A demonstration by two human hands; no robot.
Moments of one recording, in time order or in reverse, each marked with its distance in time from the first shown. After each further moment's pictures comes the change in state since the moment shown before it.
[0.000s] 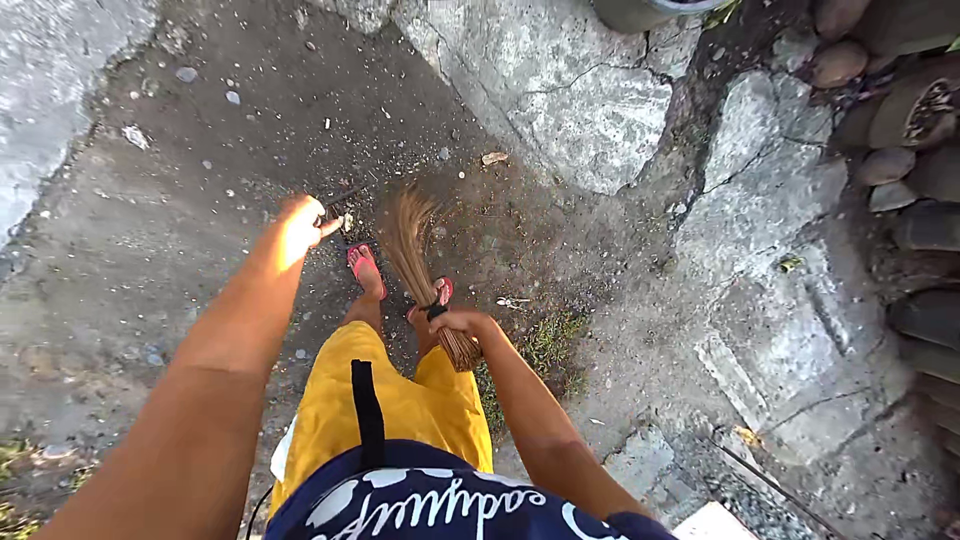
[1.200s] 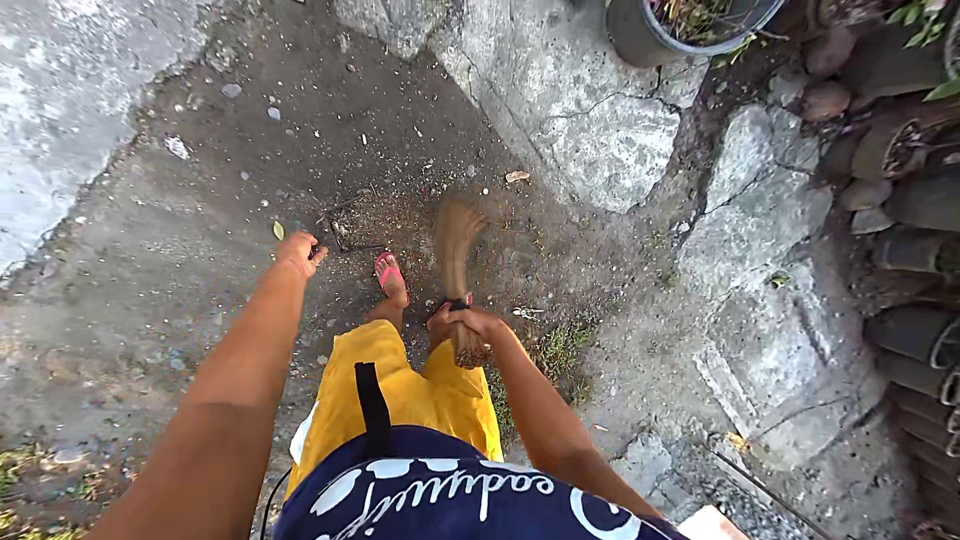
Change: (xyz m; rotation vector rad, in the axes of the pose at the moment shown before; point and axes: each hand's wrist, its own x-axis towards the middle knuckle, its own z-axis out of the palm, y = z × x) left_hand 0.055 -0.002 -0.130 -0.152 0.110 -0.081; right_hand 0.004 -0.082 0.056 0.233 0.201 0.033
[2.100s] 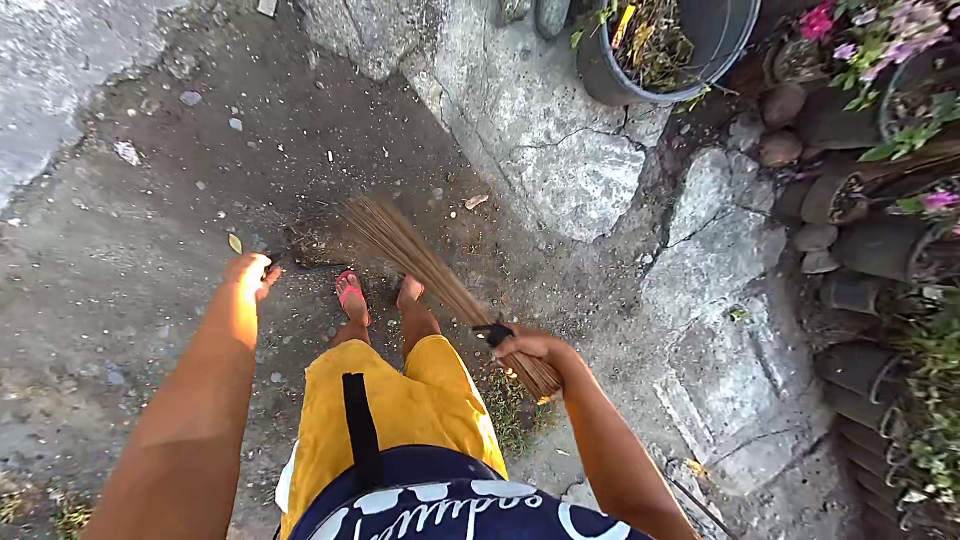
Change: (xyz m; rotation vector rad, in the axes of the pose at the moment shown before) left_hand -0.024 0.005 0.063 0.113 0.109 0.027; right_hand -0.087 0.011 -0.244 -0.074 -0.231 -0.035
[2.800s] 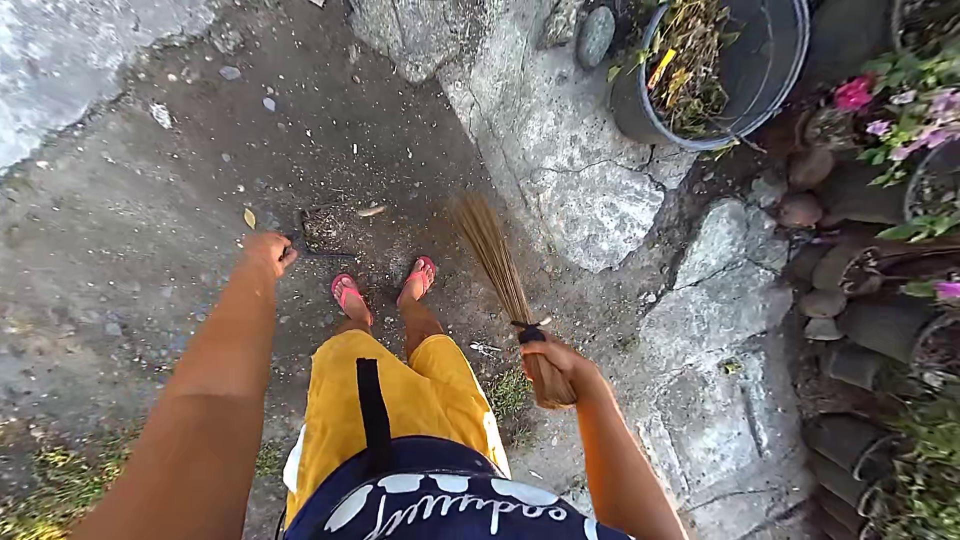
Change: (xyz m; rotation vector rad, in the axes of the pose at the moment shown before) left_hand -0.001 0.009 0.011 -0.070 0.034 -0.088; right_hand -0.029 -0.017 -0.039 0.149 0.266 0.033
